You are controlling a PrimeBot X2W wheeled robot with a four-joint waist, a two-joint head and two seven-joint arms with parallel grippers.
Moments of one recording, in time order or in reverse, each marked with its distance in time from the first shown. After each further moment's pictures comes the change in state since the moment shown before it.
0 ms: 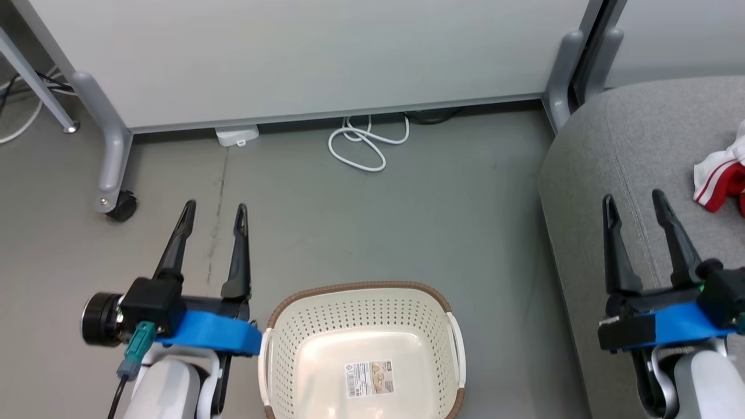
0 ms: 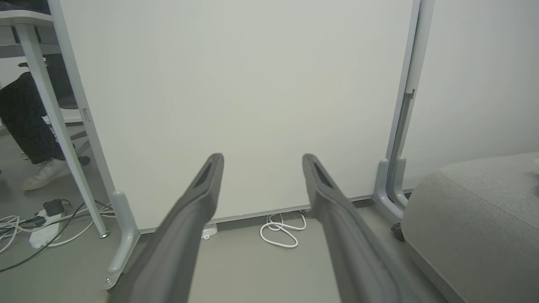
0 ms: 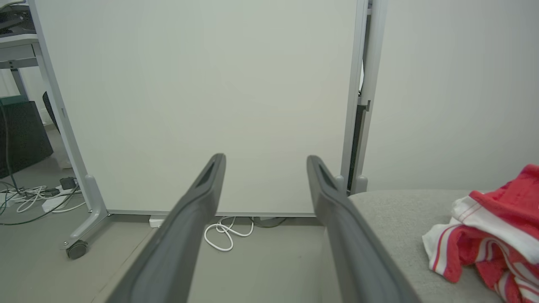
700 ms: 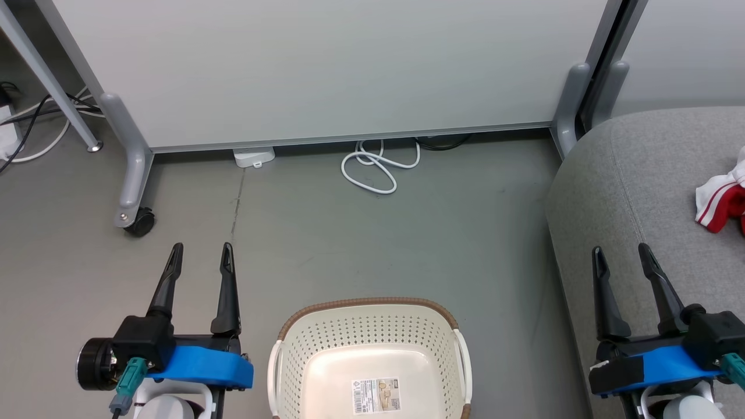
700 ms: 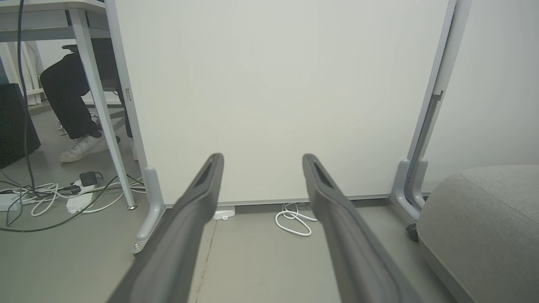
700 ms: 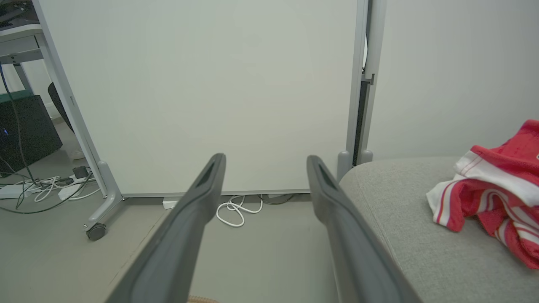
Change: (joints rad) left arm 0.129 -0.075 0.139 -0.007 0.063 -0.058 0.000; right arm 0.129 0.050 -0.014 0.007 -0.008 0.000 0.000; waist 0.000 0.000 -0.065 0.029
